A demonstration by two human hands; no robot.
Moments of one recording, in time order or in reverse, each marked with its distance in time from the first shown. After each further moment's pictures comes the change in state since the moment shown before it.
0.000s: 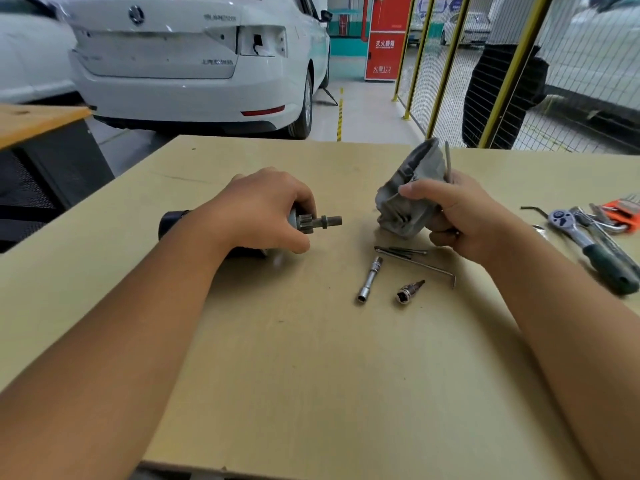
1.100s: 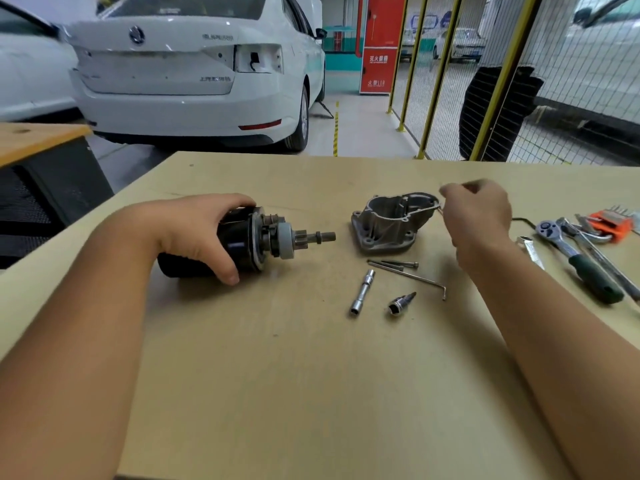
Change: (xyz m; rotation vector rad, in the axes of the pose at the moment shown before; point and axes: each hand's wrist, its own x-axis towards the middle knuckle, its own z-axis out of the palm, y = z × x) left_hand -0.019 -0.066 -0.032 -0.195 -0.303 -0.176; right_hand 0.012 0.002 -0.008 -0.276 0.832 -0.012
